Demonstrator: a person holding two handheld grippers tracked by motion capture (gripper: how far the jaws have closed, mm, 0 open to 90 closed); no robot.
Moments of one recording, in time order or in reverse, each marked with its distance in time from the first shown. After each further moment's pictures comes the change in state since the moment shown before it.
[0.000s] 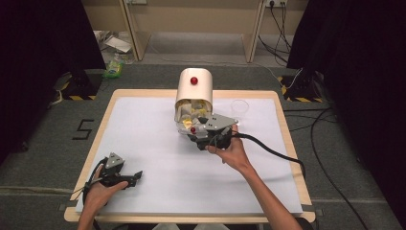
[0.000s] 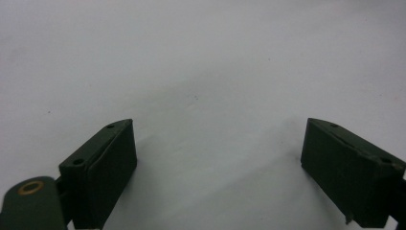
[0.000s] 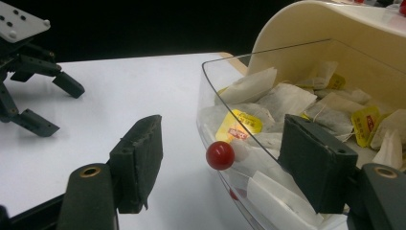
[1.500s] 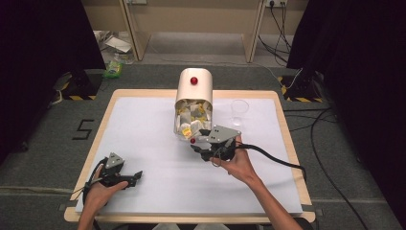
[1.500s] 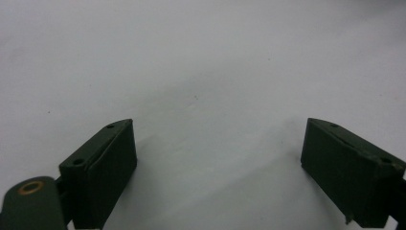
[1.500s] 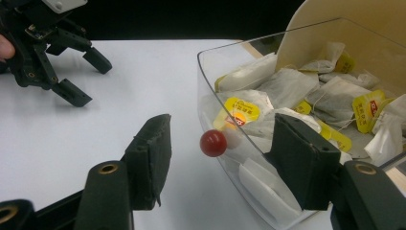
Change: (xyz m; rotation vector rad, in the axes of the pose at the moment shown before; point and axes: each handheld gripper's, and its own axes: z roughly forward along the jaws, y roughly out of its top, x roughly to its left) left arm 0.000 0.000 0.000 0.000 0.000 0.000; right arm 0.021 -0.012 -0.020 0.039 0.034 -0.044
